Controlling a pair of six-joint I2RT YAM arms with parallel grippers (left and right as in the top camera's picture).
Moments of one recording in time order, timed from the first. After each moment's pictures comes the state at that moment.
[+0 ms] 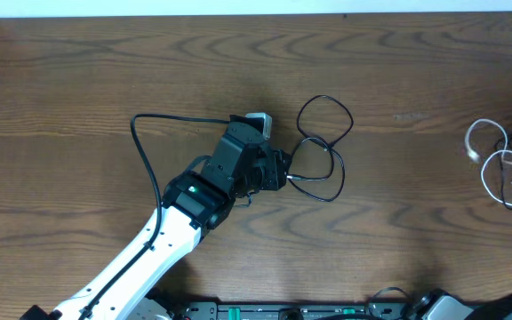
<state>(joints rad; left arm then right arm) -0.61 1.27 0.90 -0.40 0.15 -0.61 -0.72 1.37 1.05 -0.44 -0.19 0.47</state>
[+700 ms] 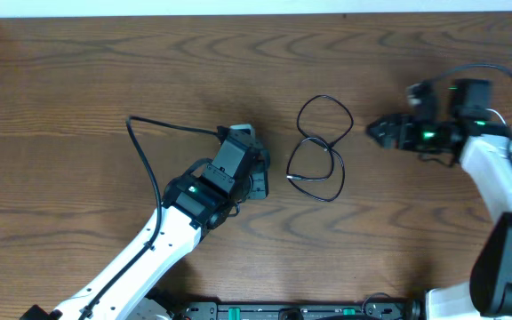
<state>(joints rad) -0.61 1.27 0.90 -0.61 -0.04 -0.61 -0.10 1.66 1.05 -0.52 -0.63 0.03</state>
